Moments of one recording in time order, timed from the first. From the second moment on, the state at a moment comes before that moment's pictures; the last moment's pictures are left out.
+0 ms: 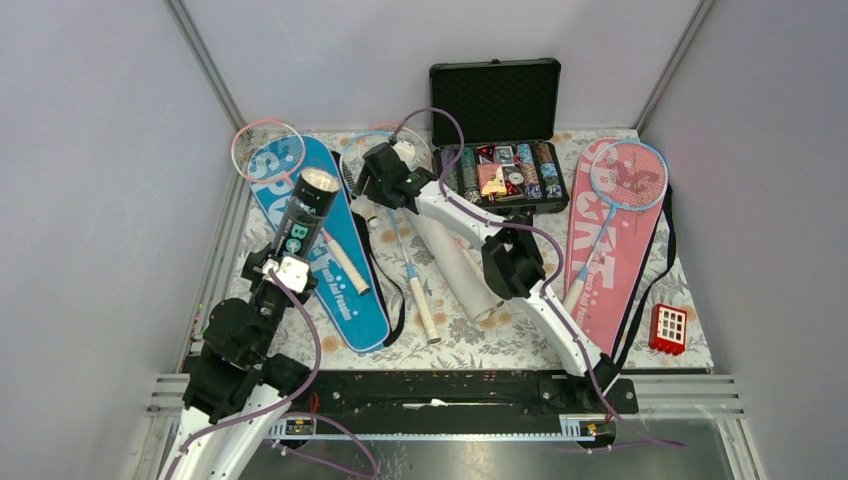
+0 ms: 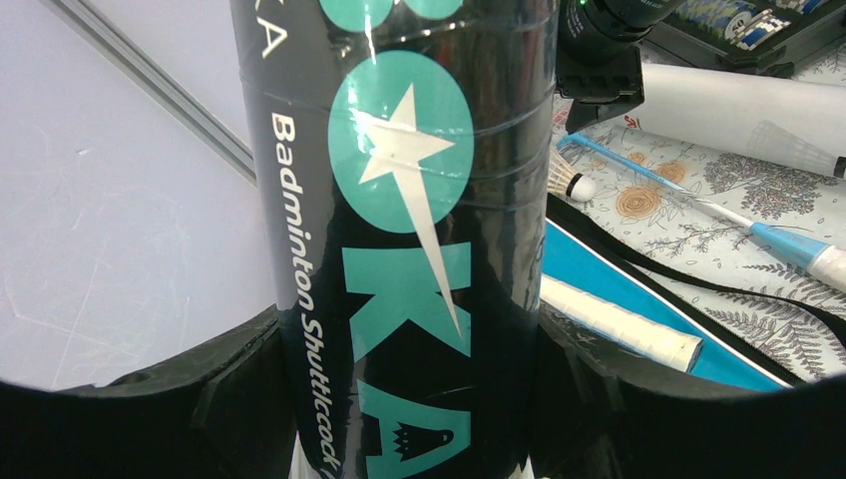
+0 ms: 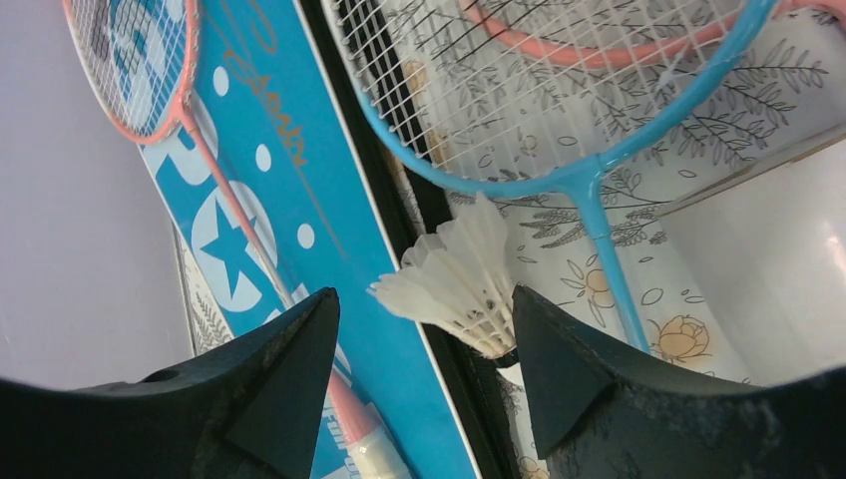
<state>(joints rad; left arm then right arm) -0.43 0.14 0.57 -0.46 -0.21 0.47 0.80 2.58 2.41 -0.52 0.19 0.97</state>
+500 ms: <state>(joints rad) -0.43 0.13 0.57 -0.48 -0.20 0.47 0.78 2.67 2.41 -0.48 0.16 1.07</state>
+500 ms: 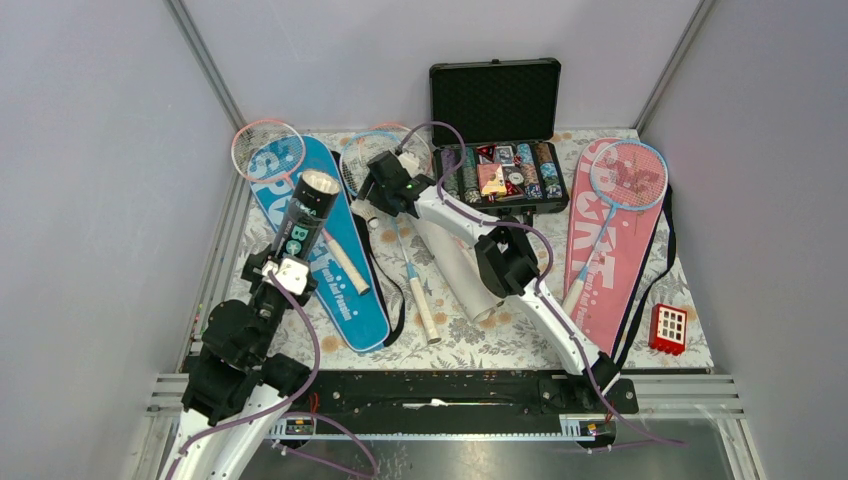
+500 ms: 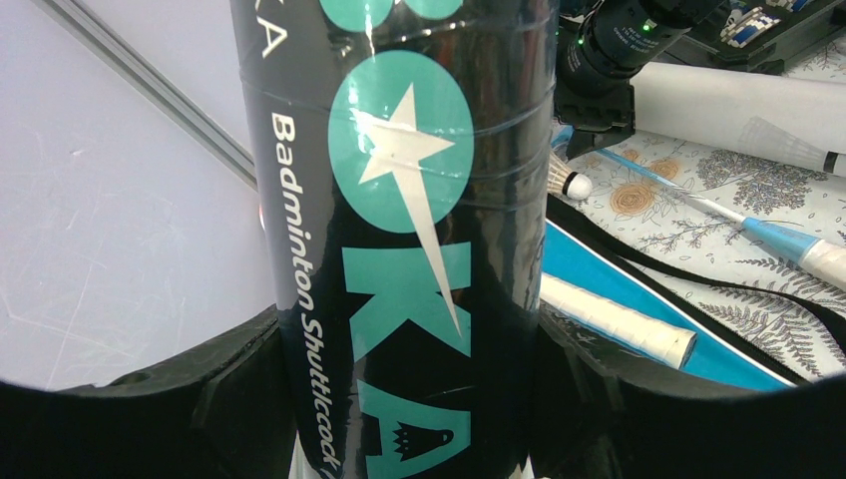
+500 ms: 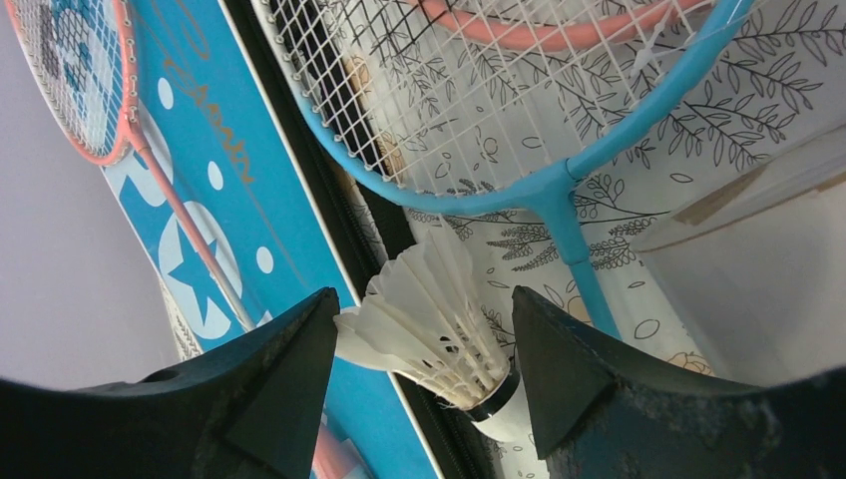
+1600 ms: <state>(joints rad) -0.43 0.12 0.60 -0.52 -0.16 0.44 0.74 1.74 1.36 -0.24 -0.14 0.70</state>
